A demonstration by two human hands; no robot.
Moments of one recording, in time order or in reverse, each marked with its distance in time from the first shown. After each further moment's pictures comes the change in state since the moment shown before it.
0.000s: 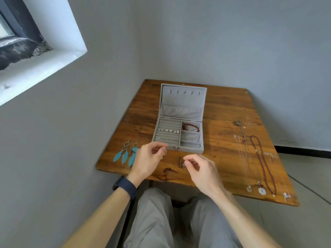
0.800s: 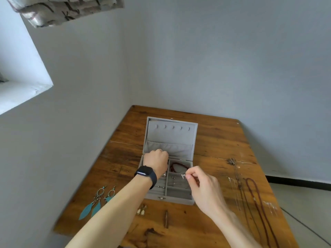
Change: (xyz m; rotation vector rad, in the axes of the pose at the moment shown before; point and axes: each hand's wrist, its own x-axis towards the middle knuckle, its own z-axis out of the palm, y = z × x) left_hand 0.189 0.012 0.073 0.990 -0.174 0.133; right_hand 0.110 0.021 -0.040 -0.133 0.060 -0.037
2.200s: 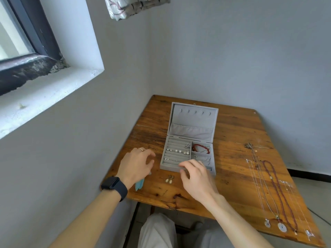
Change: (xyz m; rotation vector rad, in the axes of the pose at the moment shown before) left_hand -0.163 -0.116 -0.016 -0.251 0.183 -0.033; right_hand -0.051 -0.061 0.068 -0.172 -0.080 -0.140
